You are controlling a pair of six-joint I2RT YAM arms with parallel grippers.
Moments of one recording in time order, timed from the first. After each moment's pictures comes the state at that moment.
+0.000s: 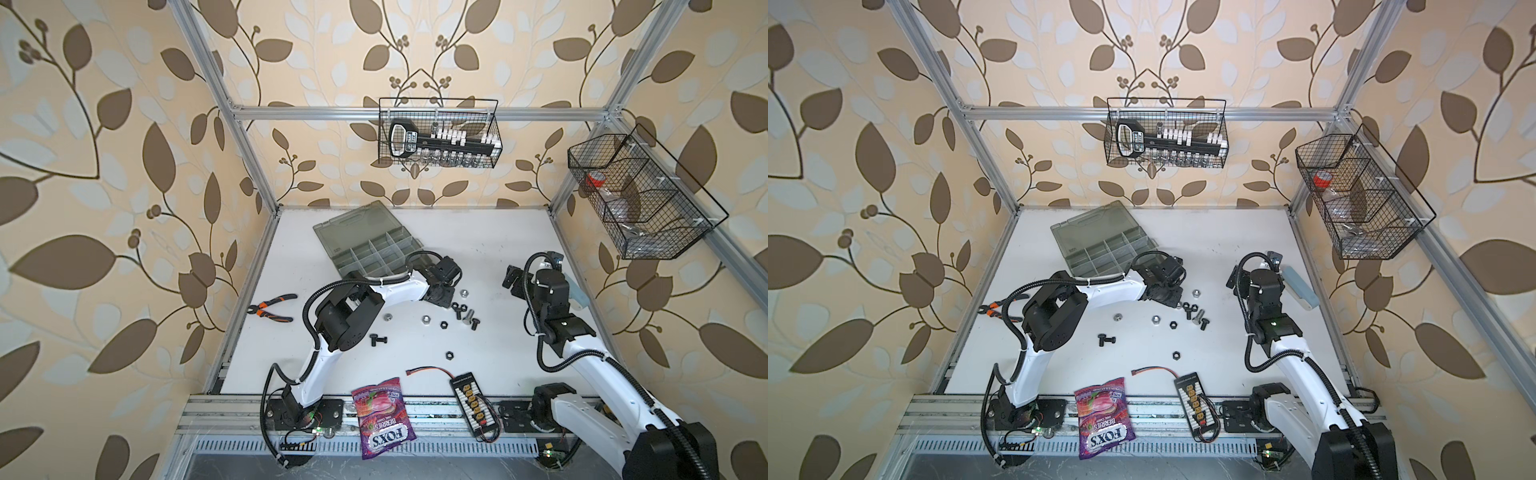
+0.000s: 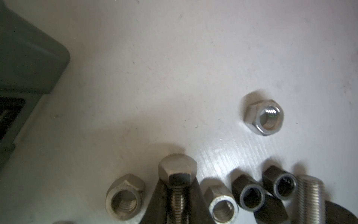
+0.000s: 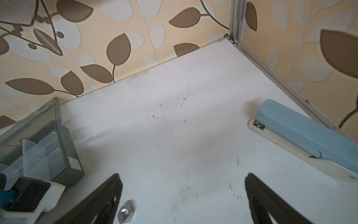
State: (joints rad) left arm -0.85 2.15 1.55 -0.48 -0.06 -0.42; right arm 0.12 0.94 0.52 -0.05 0.32 0.42
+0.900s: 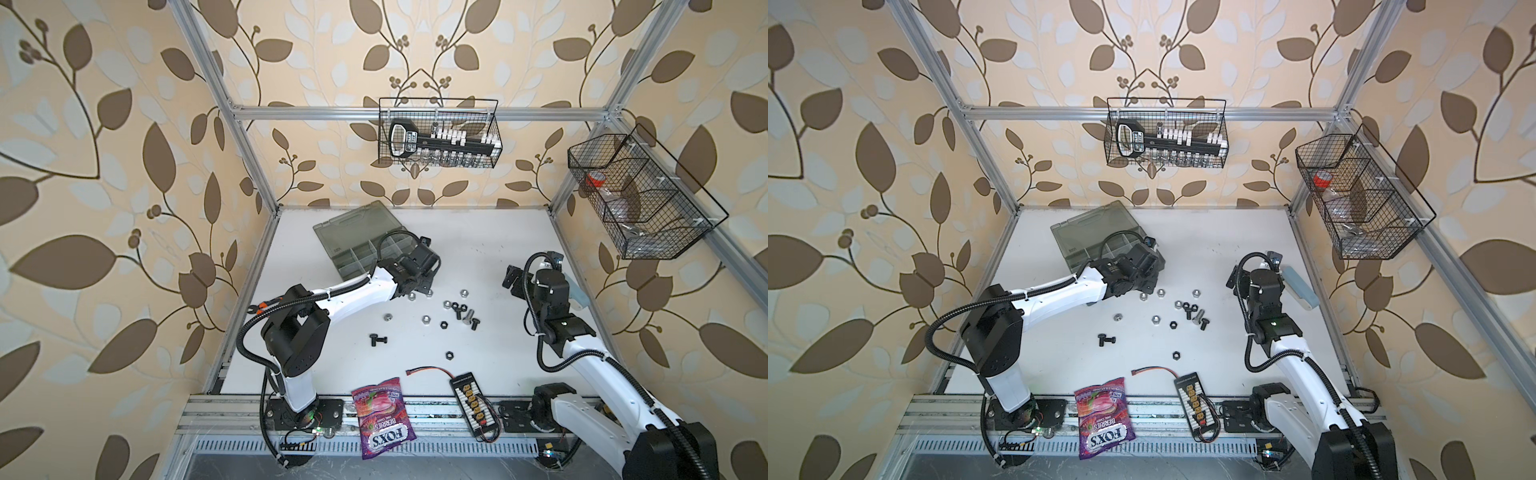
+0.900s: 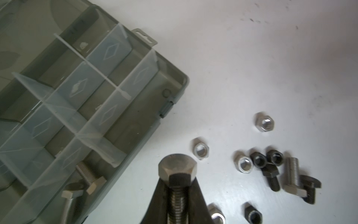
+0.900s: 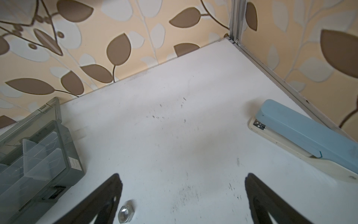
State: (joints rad) left arm -0.76 1.75 1.31 -0.49 -0.25 -0.38; right arm 0.12 0.94 0.52 -0.05 0.32 0.42
